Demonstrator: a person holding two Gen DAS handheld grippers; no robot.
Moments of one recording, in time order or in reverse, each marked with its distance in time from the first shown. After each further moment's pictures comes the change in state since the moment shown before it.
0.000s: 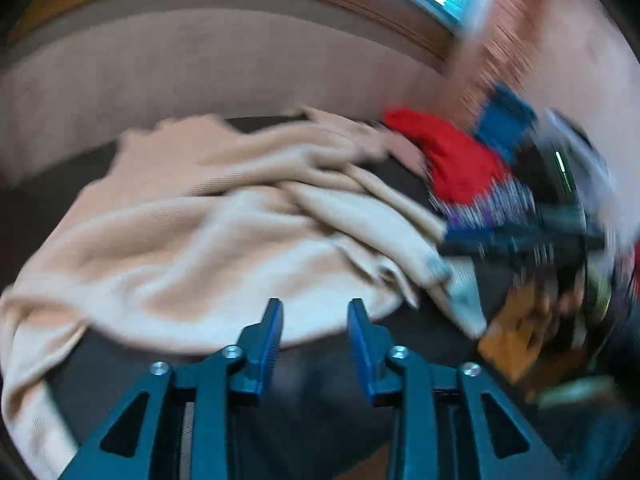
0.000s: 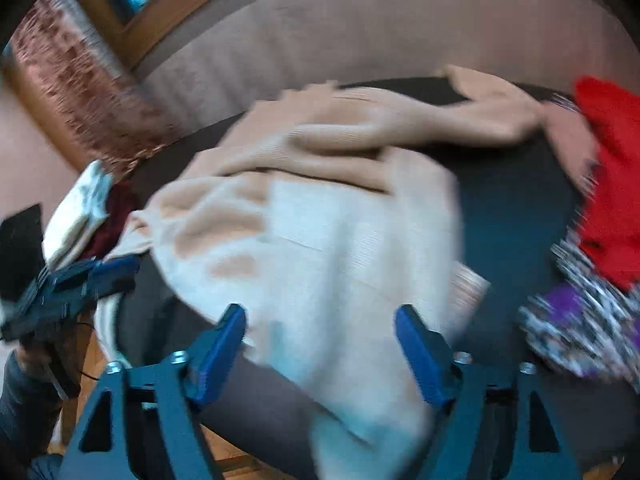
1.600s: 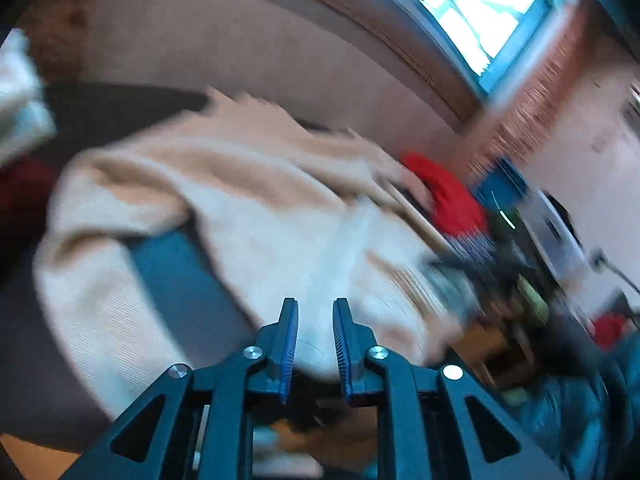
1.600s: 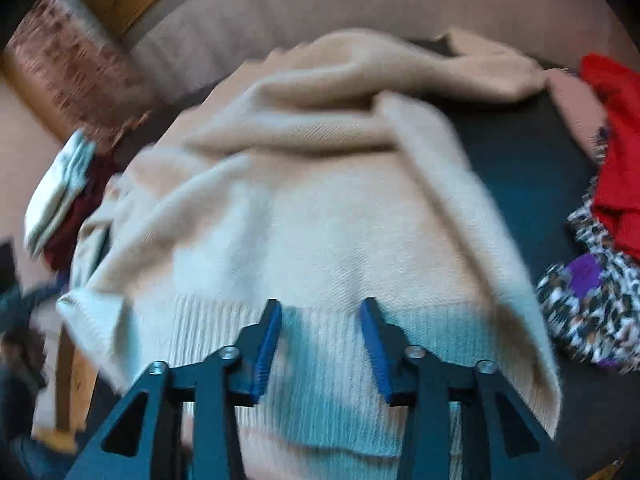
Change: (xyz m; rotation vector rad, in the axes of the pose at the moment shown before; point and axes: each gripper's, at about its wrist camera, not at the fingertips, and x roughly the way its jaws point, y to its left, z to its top) left arm -0.118 0.125 -0.100 -0.389 -0.141 -0.043; right arm 0.028 -0.006 -0.009 -0.072 0.133 0.022
